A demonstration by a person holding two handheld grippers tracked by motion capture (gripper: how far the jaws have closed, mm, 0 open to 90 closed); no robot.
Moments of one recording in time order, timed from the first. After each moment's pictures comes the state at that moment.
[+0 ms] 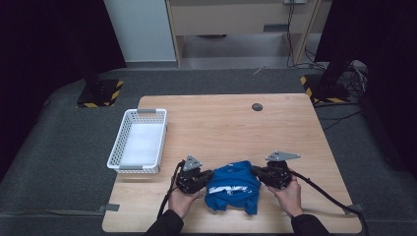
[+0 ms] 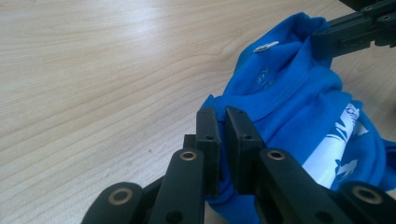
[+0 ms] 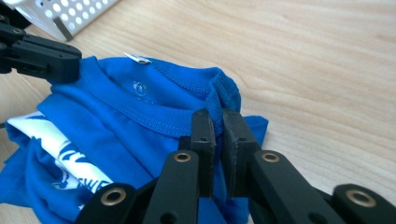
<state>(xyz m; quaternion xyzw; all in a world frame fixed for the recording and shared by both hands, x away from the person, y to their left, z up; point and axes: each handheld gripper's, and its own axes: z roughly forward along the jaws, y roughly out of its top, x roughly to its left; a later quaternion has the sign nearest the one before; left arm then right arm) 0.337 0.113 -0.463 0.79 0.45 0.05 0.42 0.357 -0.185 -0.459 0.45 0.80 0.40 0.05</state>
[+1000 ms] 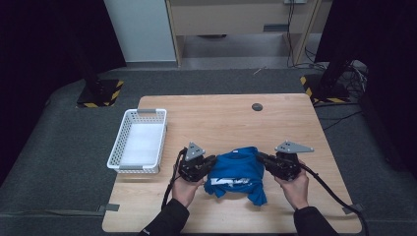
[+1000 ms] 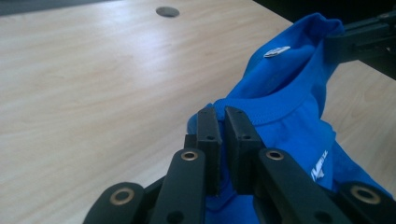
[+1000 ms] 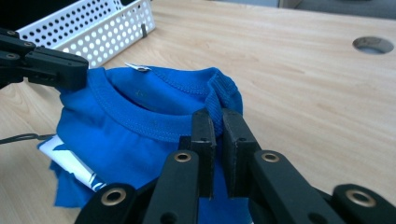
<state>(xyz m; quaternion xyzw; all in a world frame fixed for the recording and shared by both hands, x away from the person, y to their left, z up) 0.359 0.103 -0.422 0.77 0.43 0.10 0.46 0.364 -0.196 -0.416 0.44 0.77 0.44 0.12</state>
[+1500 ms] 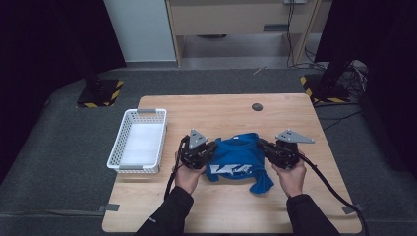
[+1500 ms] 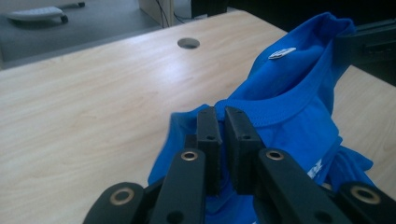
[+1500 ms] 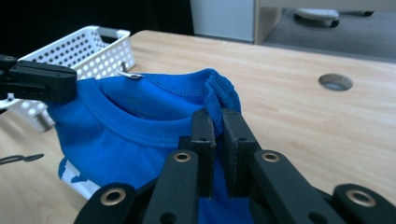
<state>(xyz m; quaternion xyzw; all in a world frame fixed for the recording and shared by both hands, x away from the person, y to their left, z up) 0.384 0.095 -0.400 0.77 0.43 0.15 0.46 0.387 -0.190 -0.399 0.46 0.74 0.46 0.17</state>
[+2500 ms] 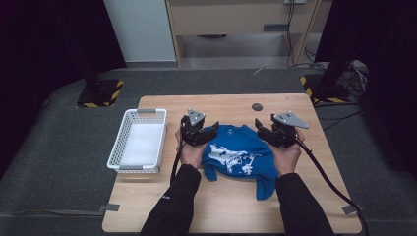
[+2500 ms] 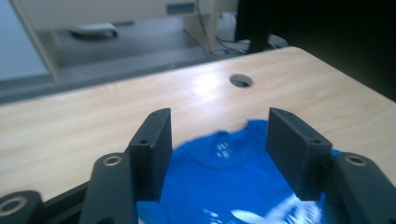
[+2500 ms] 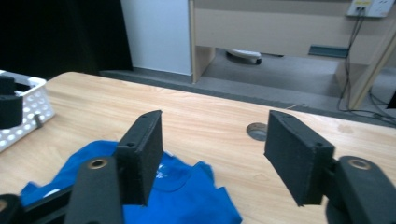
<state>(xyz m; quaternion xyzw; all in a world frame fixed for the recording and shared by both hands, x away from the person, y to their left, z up) 0.446 0.096 -0.403 0.72 0.49 0.20 0.46 0.435 -0.181 -0.388 0.49 0.68 0.45 0.30</state>
